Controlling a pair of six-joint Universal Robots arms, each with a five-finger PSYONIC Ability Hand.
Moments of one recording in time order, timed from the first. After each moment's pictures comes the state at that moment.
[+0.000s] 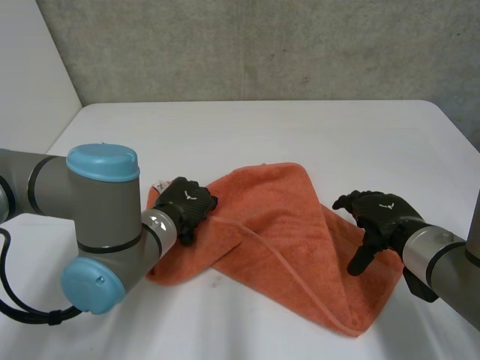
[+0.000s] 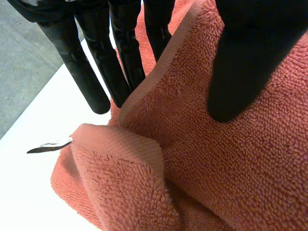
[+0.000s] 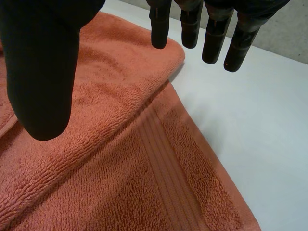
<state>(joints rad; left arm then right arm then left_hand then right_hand) 4.16 -2.16 -1.39 3.09 -1.52 3.72 1.84 -1.34 1.79 0.07 1.38 2.97 0.86 0.83 0.83 0.83 0.65 0.21 0.22 0.21 0.23 0.06</state>
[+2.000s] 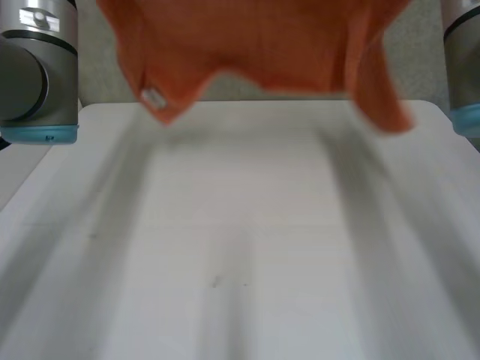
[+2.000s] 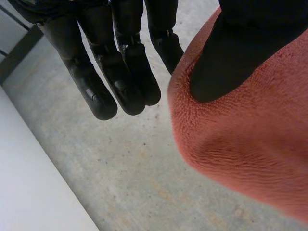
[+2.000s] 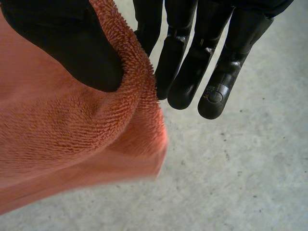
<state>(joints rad) 4.36 -1.92 -1.12 3.83 -1.58 3.72 1.92 -1.25 0.99 -0.35 1.60 2.48 1.13 1.20 1.19 1.20 0.97 0.97 1.17 1.18 1.19 0.98</state>
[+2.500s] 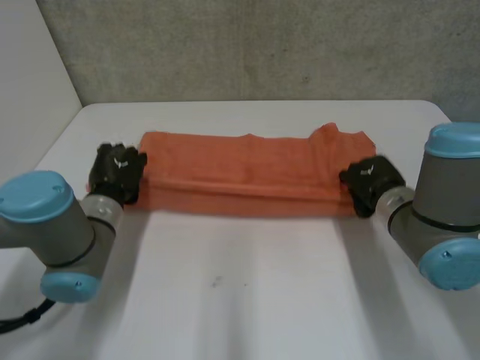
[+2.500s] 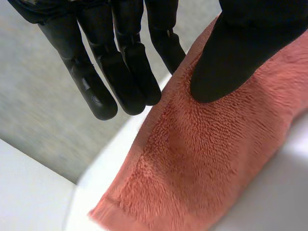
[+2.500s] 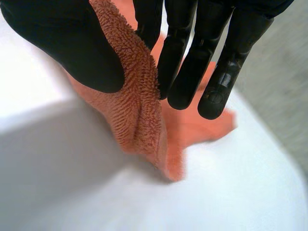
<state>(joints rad) 4.41 -2.10 -1.69 3.74 -1.58 3.71 1.91 -1.05 1.45 -0.02 1.54 2.54 1.13 1.20 1.19 1.20 0.97 0.97 1.17 1.18 1.19 0.98</state>
